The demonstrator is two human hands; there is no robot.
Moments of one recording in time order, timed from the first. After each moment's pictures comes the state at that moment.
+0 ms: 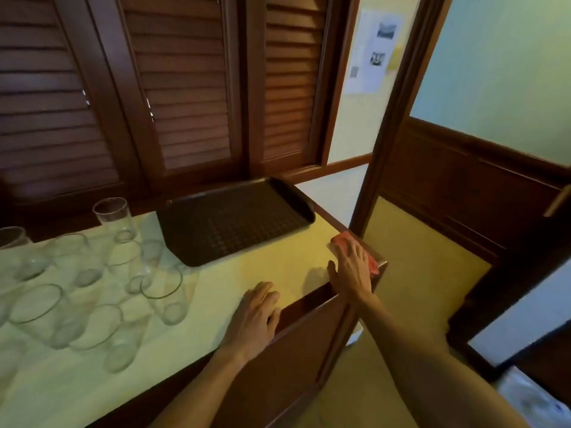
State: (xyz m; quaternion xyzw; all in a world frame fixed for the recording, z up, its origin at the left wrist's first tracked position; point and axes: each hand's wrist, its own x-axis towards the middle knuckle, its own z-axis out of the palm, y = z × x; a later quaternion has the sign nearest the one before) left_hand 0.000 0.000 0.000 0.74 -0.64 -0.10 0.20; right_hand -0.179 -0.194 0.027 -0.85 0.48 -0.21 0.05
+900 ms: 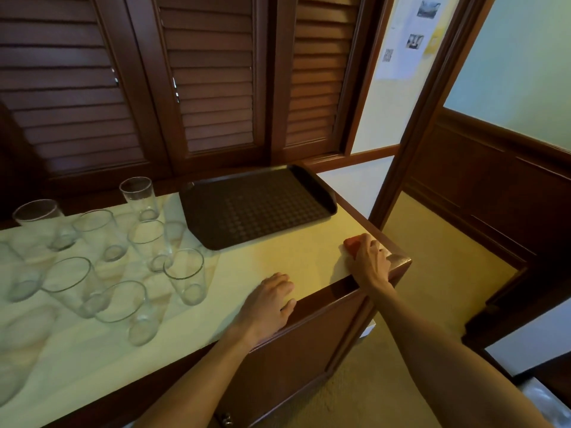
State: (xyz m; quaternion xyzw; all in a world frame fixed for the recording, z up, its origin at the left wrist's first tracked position) left_hand 0.004 0.006 0.030 0.74 -0.63 -0.13 0.20; right_hand -0.163 -0.201 0.031 -0.77 0.60 -0.15 0.15
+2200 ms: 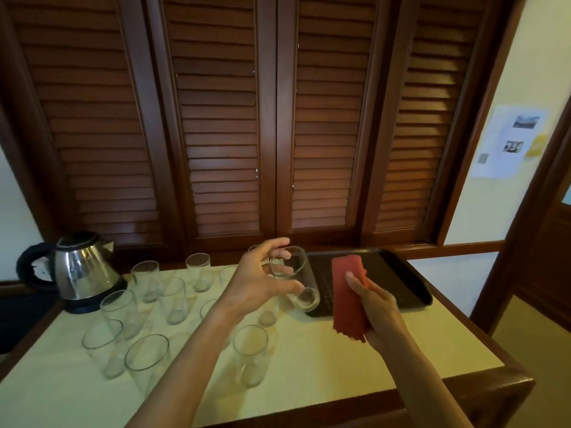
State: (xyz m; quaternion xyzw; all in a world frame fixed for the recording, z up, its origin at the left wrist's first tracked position) left_hand 0.120 0.146 0.242 0.67 -0.38 -0.19 0.60; right_hand -0.037 -0.006 0.207 -0.50 0.32 -0.32 0.74
